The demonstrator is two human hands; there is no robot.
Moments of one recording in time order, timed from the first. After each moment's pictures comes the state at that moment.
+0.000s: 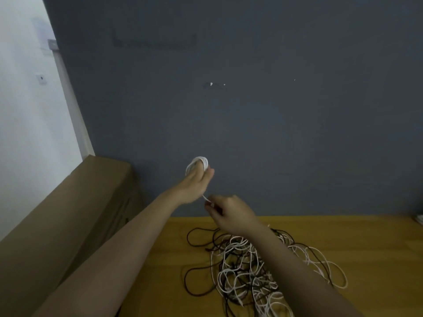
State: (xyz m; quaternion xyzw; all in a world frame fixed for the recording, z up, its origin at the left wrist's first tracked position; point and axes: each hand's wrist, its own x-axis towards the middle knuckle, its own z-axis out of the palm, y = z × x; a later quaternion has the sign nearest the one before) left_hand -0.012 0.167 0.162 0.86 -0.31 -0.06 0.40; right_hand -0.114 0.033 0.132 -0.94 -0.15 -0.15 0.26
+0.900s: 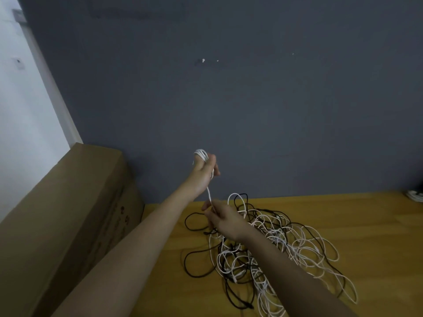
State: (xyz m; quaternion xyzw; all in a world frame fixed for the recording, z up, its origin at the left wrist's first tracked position) left_hand -0.038 0.135 0.144 0.75 -0.25 -0.06 0.60; right_hand -0.121 0.037 0.065 -0.87 -0.04 0.01 0.49
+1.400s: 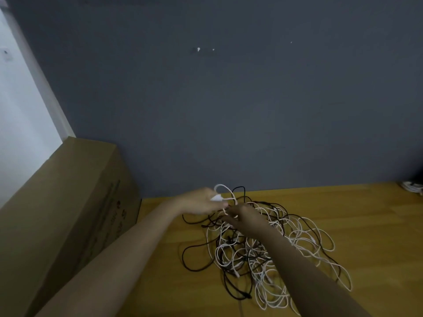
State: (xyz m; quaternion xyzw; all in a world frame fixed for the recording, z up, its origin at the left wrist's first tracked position) left_hand -0.048 0.152 0.107 0.83 -0.40 -0.29 0.26; right_hand -0.131 -0.023 0.022 -0.96 -0.03 -0.02 0.29
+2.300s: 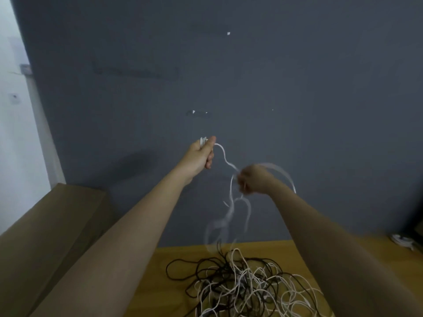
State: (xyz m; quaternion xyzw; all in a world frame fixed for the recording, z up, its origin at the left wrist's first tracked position) left_hand 0.026 0.093 0.267 0.69 -0.28 -0.02 0.67; right_hand -0.047 -0.075 0.254 -0.91 0.12 -0.09 0.37
